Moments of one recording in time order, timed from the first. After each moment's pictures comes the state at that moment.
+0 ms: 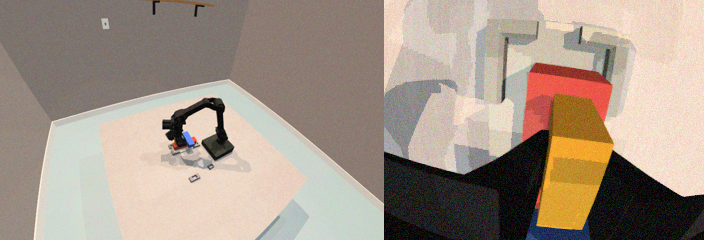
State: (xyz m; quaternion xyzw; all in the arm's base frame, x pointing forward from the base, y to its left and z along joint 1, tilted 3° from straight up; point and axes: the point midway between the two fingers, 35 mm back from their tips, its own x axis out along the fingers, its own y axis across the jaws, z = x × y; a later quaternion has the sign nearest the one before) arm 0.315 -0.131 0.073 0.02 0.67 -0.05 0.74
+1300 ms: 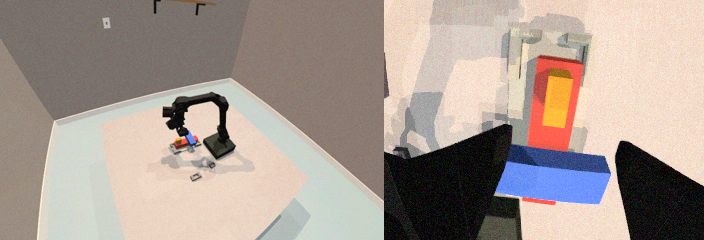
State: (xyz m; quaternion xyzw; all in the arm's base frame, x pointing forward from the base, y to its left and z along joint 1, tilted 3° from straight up) arm 0.310 -0.131 0.165 0.02 0.67 -0.05 0.74
